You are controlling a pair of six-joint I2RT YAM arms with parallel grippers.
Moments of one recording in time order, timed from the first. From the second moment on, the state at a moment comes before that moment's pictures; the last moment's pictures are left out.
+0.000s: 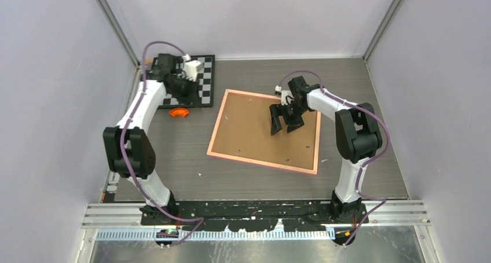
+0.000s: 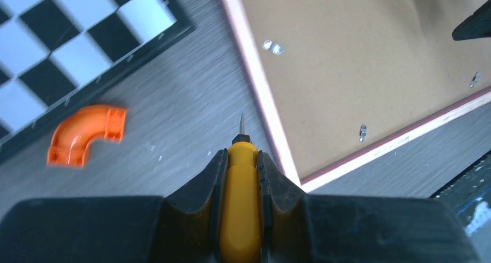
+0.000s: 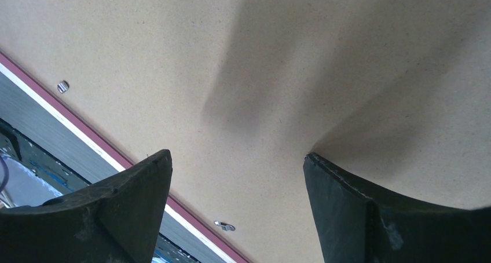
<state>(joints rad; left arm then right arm) -0.13 1.74 1.56 -0.87 0.45 0.28 0.32 1.92 1.34 -0.72 -0.43 0.03</state>
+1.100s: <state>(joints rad) 0.40 1.83 1.02 -0.35 0.85 -0.30 0.32 1.92 1.34 -0.73 -0.45 0.01</state>
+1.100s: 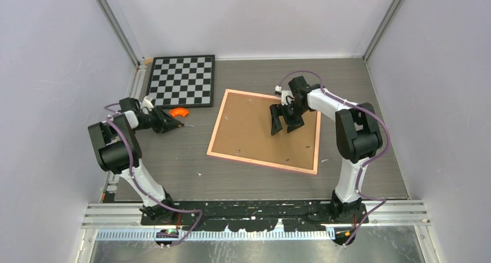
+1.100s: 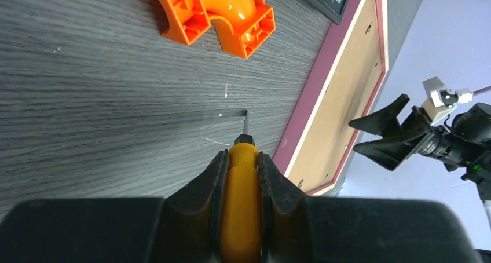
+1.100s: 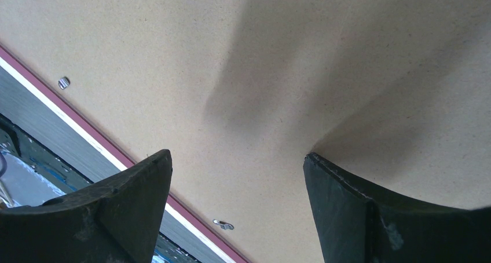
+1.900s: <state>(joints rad) 0.42 1.89 1.08 -0.41 0.87 -0.34 0.32 1.92 1.34 -0.73 -0.45 0.00</state>
